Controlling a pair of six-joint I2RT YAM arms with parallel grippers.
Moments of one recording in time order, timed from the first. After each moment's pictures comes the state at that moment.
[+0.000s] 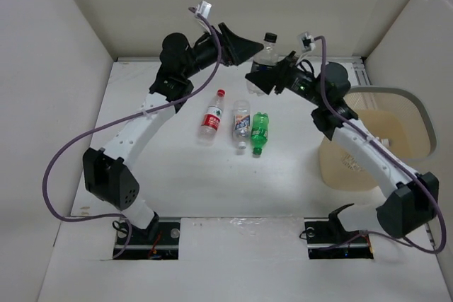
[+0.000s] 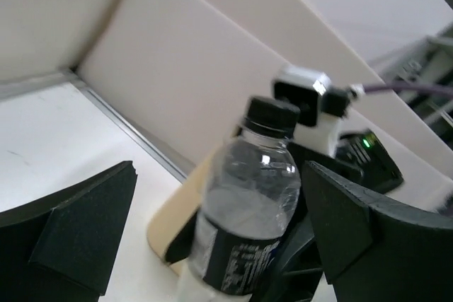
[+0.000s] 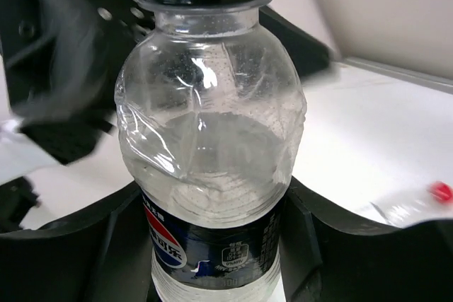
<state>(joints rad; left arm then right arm) -0.50 1.58 1.50 0.38 0.62 -0.89 0.46 1.38 1.18 0.48 -0.59 0.69</state>
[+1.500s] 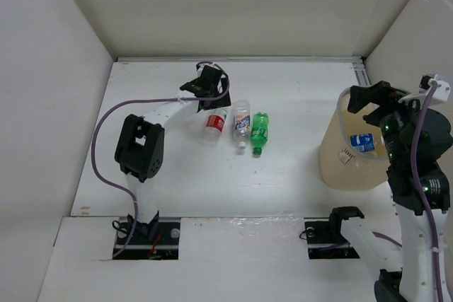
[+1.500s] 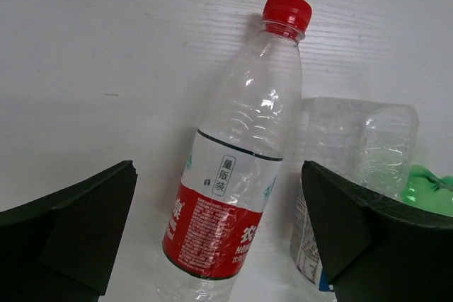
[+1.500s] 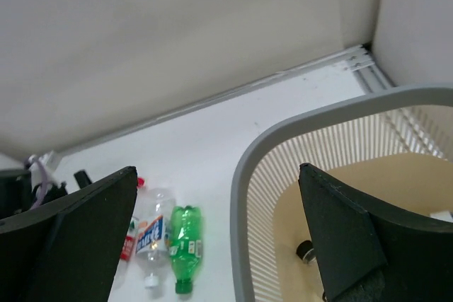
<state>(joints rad) -0.51 1.90 1.51 -0.47 -0.27 -0.54 0.06 0.70 1.29 -0.59 0.19 0.37</state>
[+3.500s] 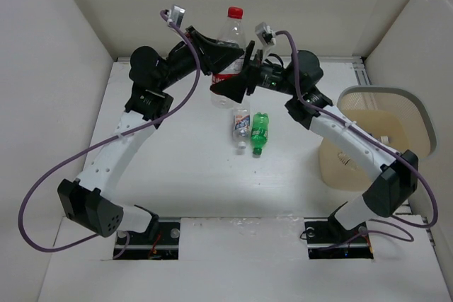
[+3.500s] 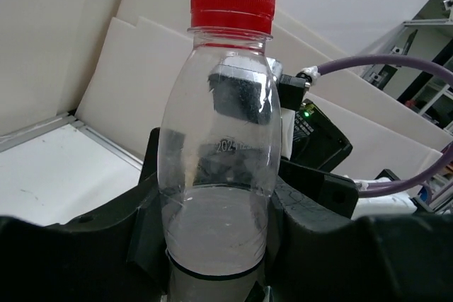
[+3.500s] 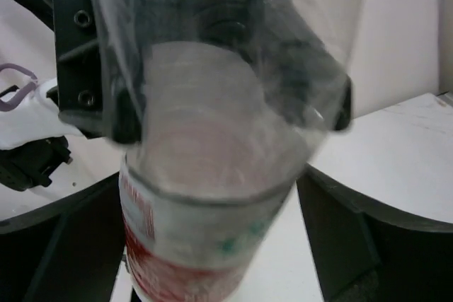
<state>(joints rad) -0.45 1.35 1.42 0.37 0.64 -0.84 0.63 1.49 1.42 0.41 -0.71 0.55</state>
